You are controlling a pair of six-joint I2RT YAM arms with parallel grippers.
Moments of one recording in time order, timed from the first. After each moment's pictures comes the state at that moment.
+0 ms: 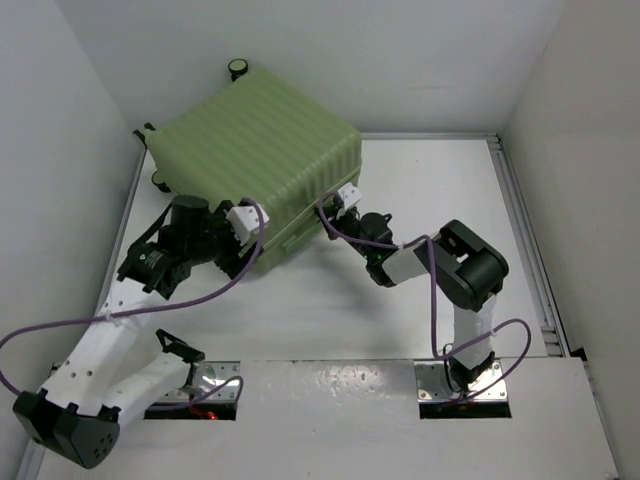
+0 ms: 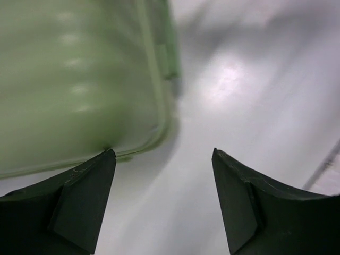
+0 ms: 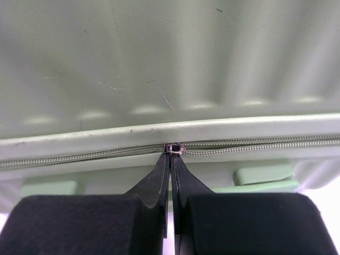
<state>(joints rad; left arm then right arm) -0.34 0.90 0.96 -0.70 0.30 0.52 0.65 1.95 0.73 1.22 -0.06 0.01</state>
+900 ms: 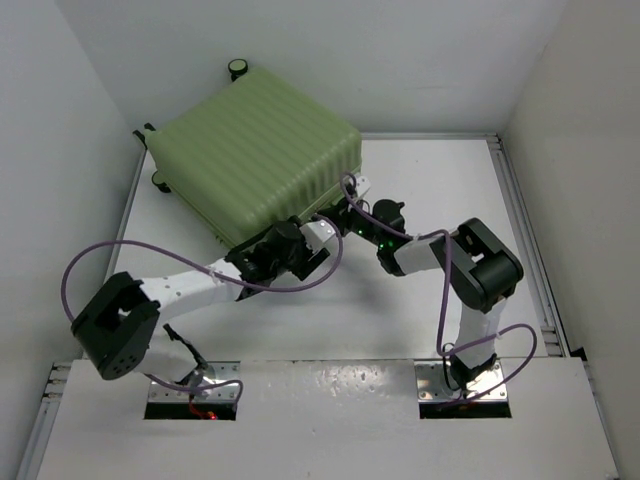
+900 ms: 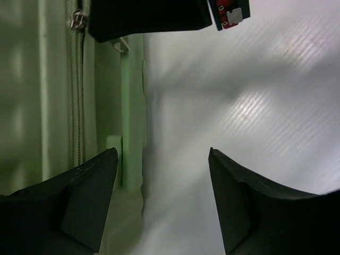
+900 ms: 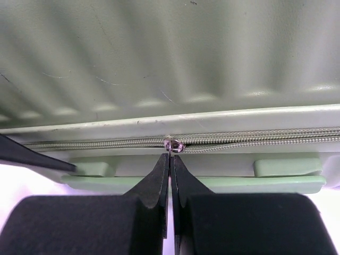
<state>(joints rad) -0.77 1.37 0.74 0.07 -0.17 0.24 0.53 1.89 0.74 1.07 -0.35 0.18</state>
